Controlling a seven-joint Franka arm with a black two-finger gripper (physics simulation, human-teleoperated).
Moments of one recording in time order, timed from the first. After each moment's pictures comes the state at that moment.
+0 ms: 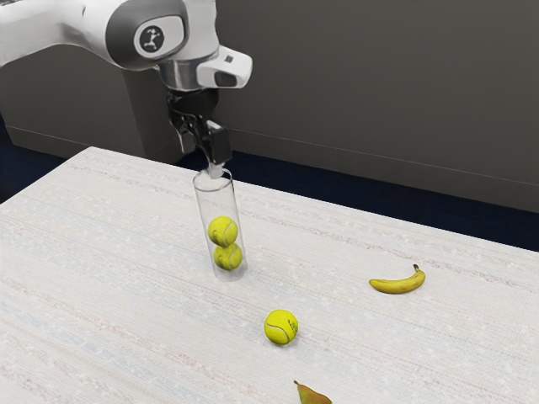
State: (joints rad) arm -0.19 -0.01 -0.07 -1.62 0.11 1.60 0.16
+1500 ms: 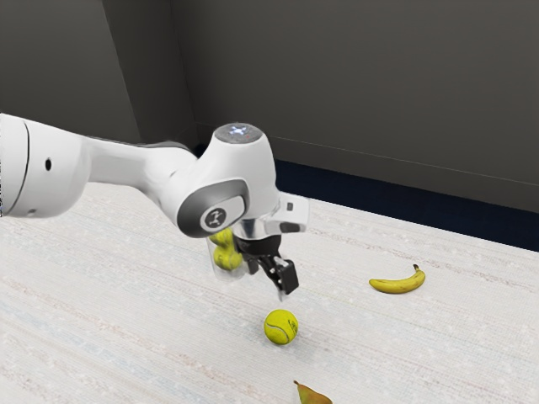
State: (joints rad) arm -0.29 0.11 -0.11 -2.10 0.06 2.28 -0.06
